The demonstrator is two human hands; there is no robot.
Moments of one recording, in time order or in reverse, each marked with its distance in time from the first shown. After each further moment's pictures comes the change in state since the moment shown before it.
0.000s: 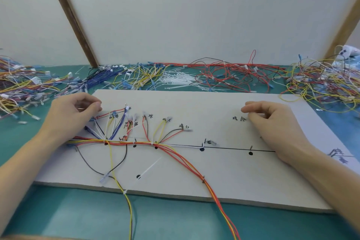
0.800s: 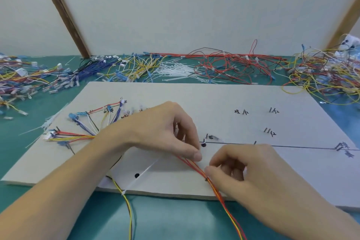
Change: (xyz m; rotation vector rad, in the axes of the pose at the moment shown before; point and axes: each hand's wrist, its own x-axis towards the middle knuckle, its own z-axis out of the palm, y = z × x) left_hand -0.041 0.153 0.083 -0.221 -0.977 0.479; right_hand -0.114 -0.079 0.018 -0.368 -0.514 -0.100
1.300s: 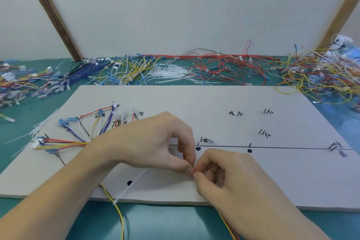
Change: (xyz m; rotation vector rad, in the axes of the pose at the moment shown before) left_hand -0.007 0.016 0.002 0.135 -0.100 0.029; right_hand 0.006 -0.016 0.019 -0.019 0.017 0.145
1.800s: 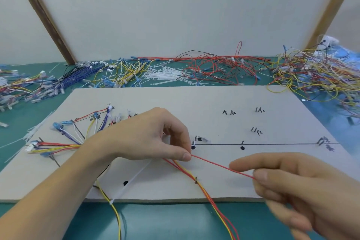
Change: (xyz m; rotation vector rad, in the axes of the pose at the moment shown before) left_hand 0.003 -0.003 -0.004 -0.098 0.064 -0.035; right_hand -0.043 0.027 -0.077 0.879 -0.447 0.316
